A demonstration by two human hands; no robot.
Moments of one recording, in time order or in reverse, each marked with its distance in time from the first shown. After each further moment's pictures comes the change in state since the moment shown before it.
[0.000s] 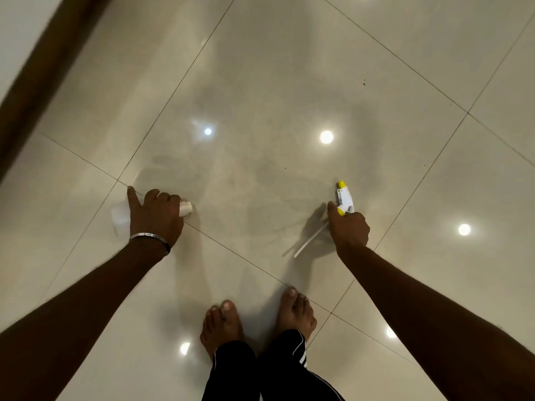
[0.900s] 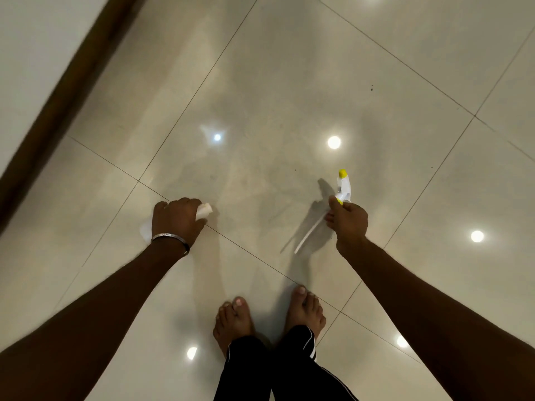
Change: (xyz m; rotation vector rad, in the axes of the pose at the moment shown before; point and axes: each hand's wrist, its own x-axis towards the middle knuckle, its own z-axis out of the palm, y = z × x) left_hand -0.010 0.003 -0.011 -0.198 -0.001 -0.026; right_hand -0.035 -0.024 -0.003 0.496 -0.165 -0.024
